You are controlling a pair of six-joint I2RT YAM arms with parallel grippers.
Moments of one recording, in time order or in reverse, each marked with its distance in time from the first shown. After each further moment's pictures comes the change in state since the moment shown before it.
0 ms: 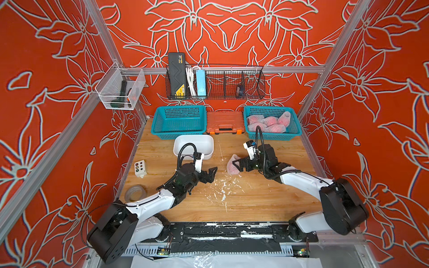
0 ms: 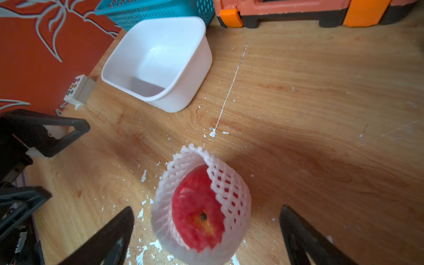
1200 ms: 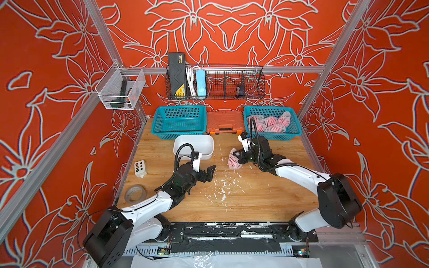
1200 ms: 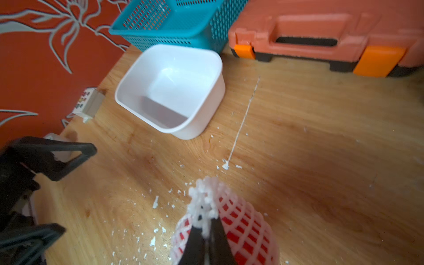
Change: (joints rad) left arm 0.000 -0.061 -0.011 -0.007 -0.064 0.005; right arm 0.035 0.024 0.195 -0.088 0.016 0.007
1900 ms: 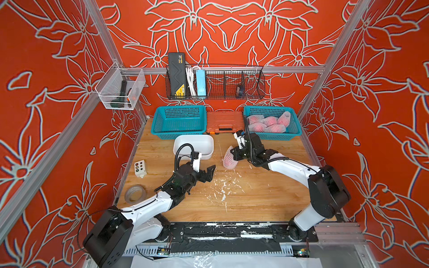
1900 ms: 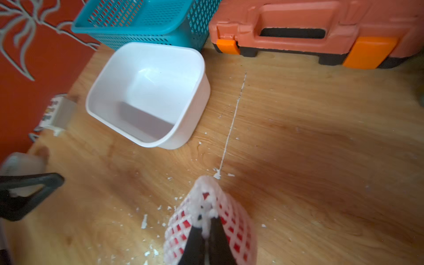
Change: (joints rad) left arm 0.000 0.000 0.000 0.000 0.000 0.004; right arm 0.072 0.128 0.136 -0.118 0.147 0.047
